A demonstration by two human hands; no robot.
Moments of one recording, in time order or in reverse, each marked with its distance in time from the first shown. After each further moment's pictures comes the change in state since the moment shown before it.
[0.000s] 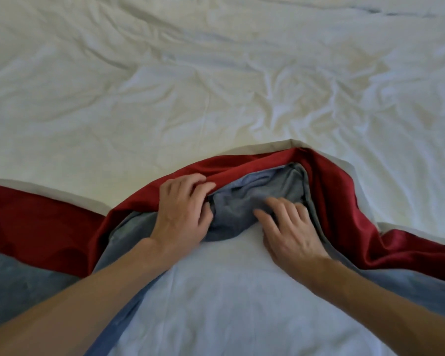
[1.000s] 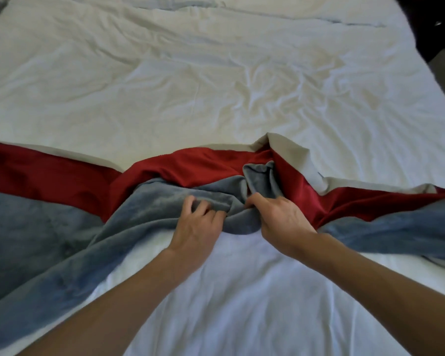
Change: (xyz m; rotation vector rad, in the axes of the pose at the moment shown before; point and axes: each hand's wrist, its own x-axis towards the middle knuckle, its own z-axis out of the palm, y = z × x) left_hand -0.115 0.102 -0.017 0.319 -0.160 0.212; right_hand -0.077 -0.033 -0.079 0.416 -0.246 0.156
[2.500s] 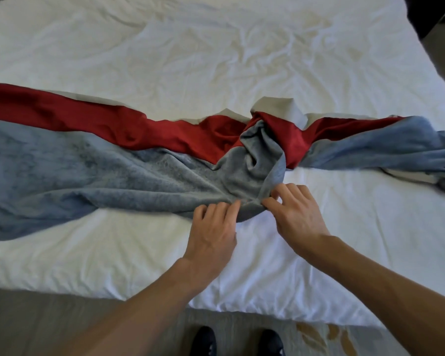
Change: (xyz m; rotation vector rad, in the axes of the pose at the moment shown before) left_hand -0.147 0.146 -0.049 -0.222 -0.106 -0.215; right_hand -0.190 -0.026 0.043 -0.340 0.379 -0.136
